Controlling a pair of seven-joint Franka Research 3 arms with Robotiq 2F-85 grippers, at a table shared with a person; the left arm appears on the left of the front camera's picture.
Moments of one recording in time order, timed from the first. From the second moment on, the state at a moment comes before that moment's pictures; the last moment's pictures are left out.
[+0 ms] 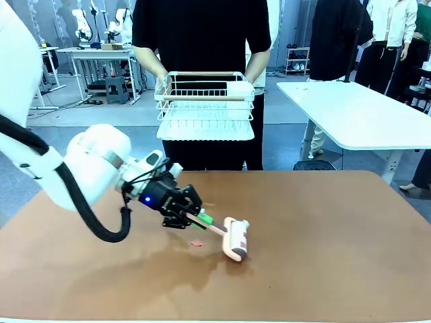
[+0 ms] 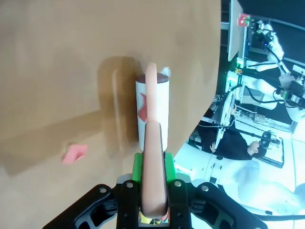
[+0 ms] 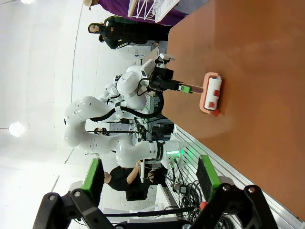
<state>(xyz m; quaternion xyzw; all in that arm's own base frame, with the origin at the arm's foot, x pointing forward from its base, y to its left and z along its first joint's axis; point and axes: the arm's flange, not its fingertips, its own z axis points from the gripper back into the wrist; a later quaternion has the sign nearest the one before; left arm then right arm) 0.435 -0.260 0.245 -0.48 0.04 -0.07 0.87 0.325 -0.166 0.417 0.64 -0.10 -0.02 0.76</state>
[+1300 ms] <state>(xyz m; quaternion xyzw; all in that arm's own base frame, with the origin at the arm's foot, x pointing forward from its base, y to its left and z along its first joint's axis) 0.438 -0.277 0.252 -0.46 0.01 -0.07 0.88 0.325 -0.166 0.417 0.64 -0.10 -0.02 0.76</state>
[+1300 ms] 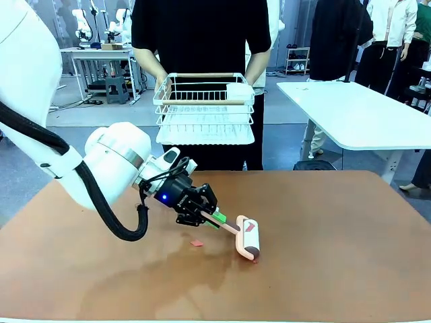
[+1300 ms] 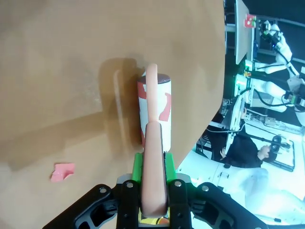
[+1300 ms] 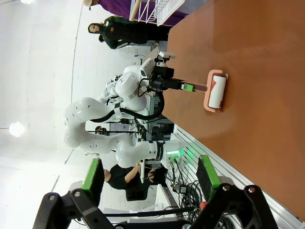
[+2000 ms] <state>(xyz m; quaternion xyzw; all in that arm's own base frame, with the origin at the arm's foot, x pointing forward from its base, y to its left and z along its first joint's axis) 0.427 -0.200 0.256 -0.44 0.01 -0.02 0.90 0.325 -0.166 0.417 0.64 -0.10 -0.02 0.76</state>
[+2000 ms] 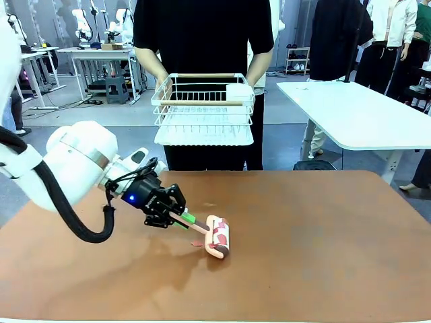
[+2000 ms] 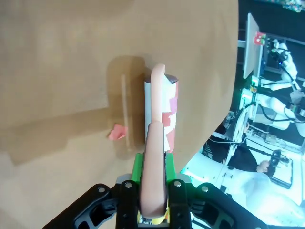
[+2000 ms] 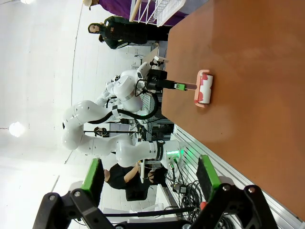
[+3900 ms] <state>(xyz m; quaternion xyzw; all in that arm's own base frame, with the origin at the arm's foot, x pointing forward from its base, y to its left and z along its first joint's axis) 0.392 -0.028 0.363 -0.34 -0.06 -0.02 0.94 0.325 -0.166 0.417 0.64 -0.10 -0.02 0.76</state>
